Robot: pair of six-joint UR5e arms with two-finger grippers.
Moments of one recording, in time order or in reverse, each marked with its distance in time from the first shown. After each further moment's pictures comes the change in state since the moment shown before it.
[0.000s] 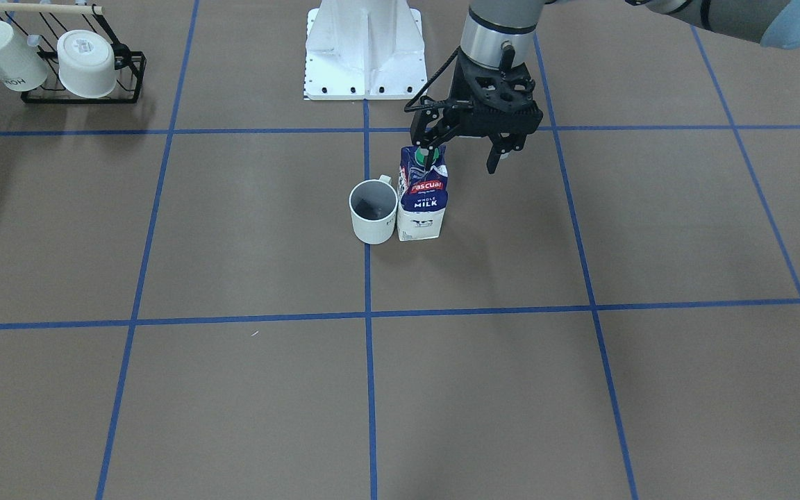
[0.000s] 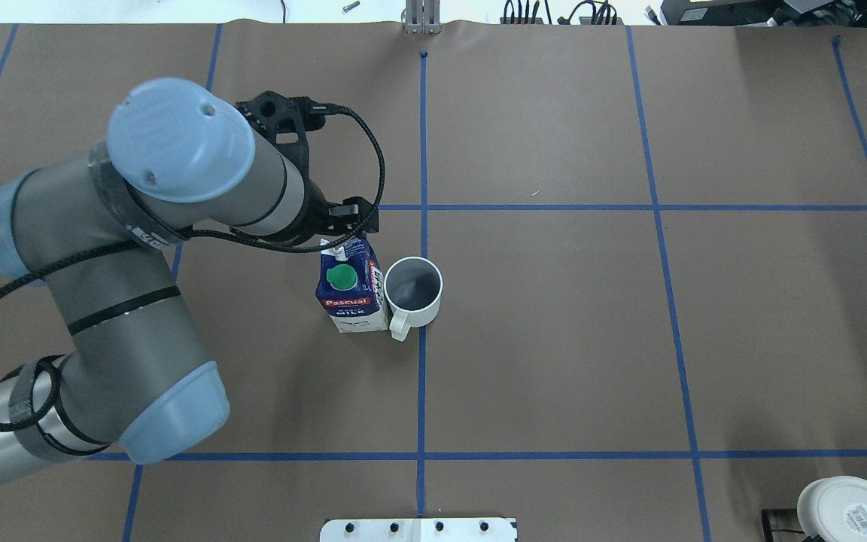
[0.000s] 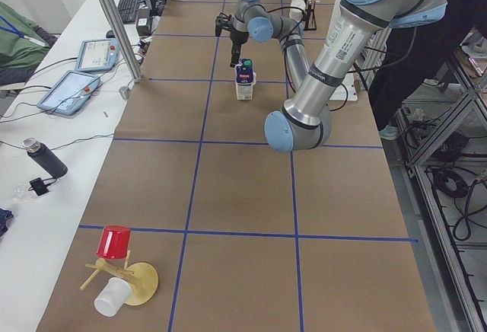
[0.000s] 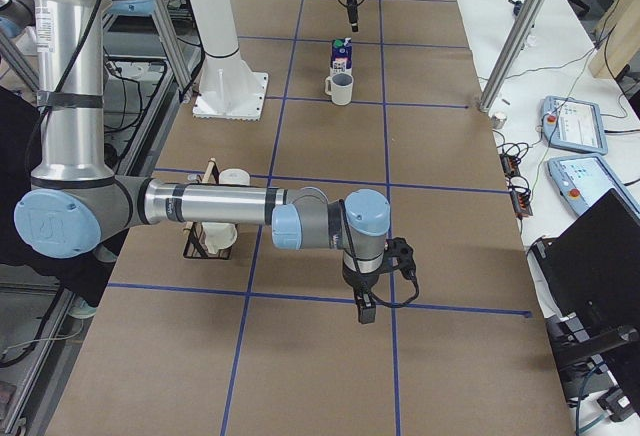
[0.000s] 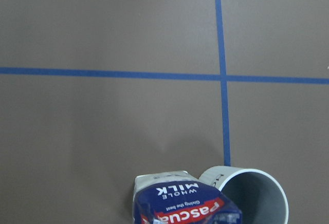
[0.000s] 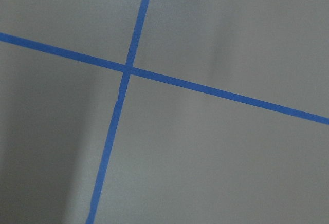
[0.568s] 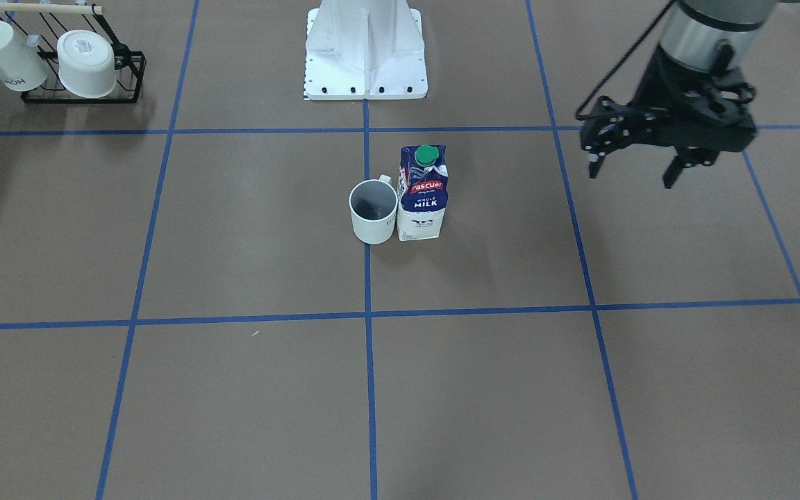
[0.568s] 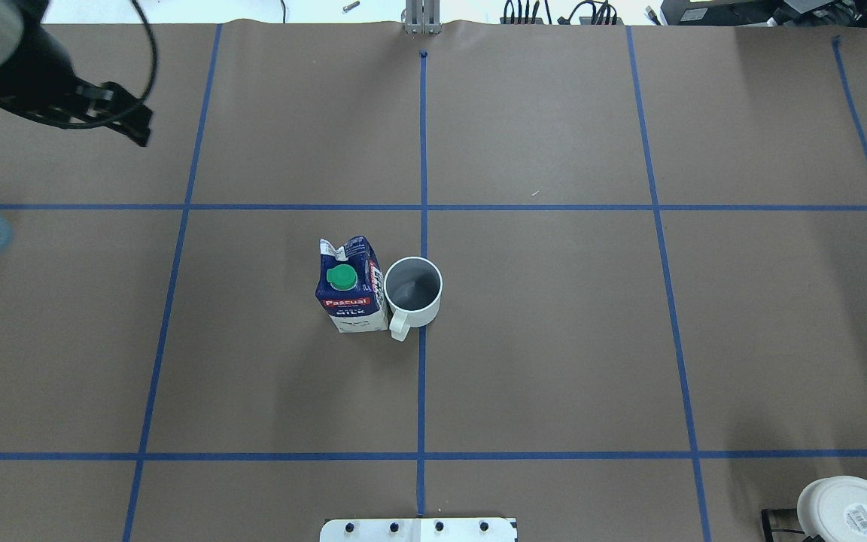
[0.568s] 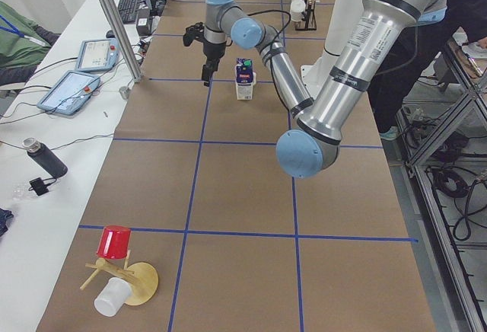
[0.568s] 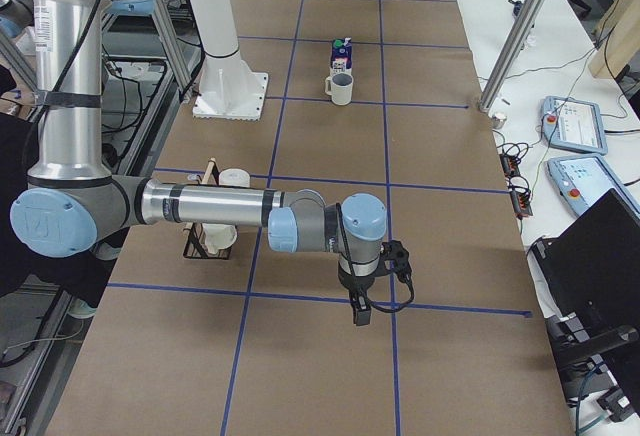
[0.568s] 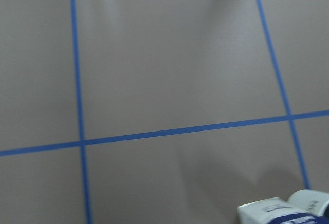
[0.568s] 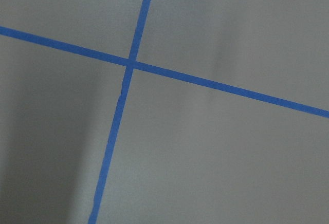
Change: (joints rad) left arm -0.402 0.231 -0.037 0.092 -0.261 0.661; right arm 0.000 -0.017 -0.004 0.001 0.011 -0.007
